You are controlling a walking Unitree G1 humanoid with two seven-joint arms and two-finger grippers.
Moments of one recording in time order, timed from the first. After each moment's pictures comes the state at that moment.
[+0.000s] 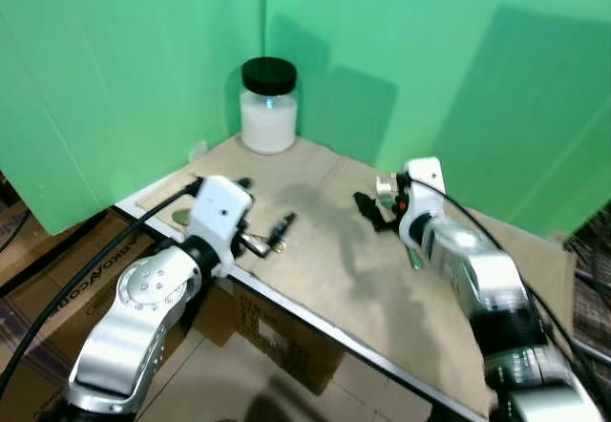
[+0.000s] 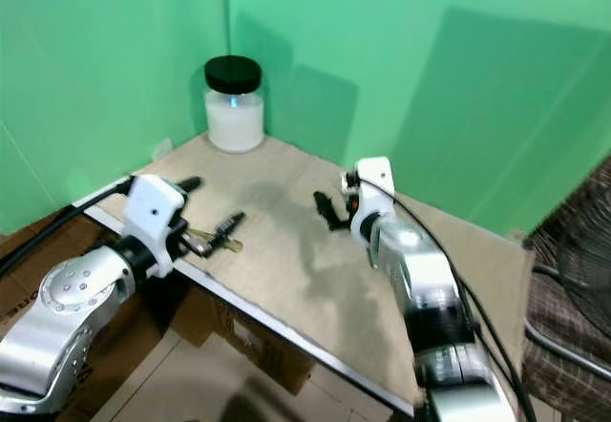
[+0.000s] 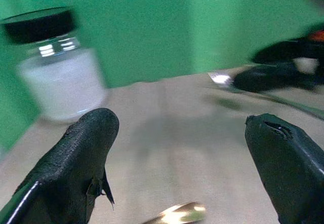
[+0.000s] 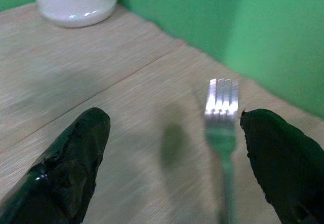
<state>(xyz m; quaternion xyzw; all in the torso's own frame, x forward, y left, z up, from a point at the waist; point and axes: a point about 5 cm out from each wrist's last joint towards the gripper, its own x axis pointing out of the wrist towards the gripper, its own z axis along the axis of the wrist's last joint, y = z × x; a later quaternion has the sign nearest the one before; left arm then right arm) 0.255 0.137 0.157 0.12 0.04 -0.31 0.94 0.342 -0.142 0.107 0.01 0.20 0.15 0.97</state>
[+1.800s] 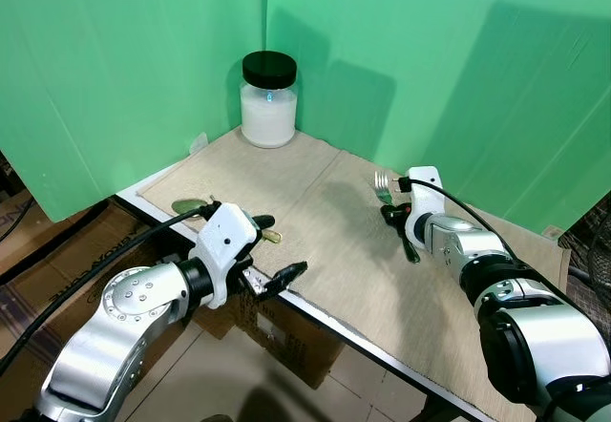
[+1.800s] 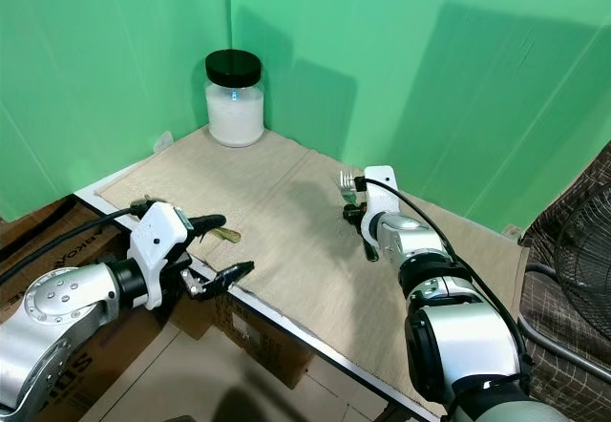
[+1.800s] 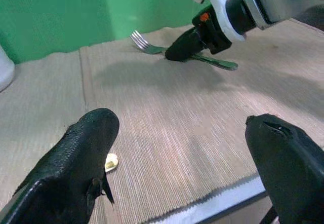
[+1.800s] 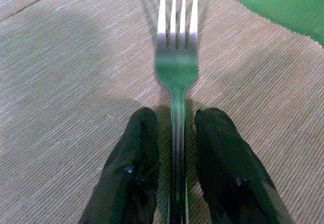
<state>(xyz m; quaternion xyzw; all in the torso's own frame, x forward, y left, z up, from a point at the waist) 0.234 0.141 0.146 0.13 0.11 -0.43 0.89 0.362 -0.161 0.072 0.00 0.31 0.11 0.95</state>
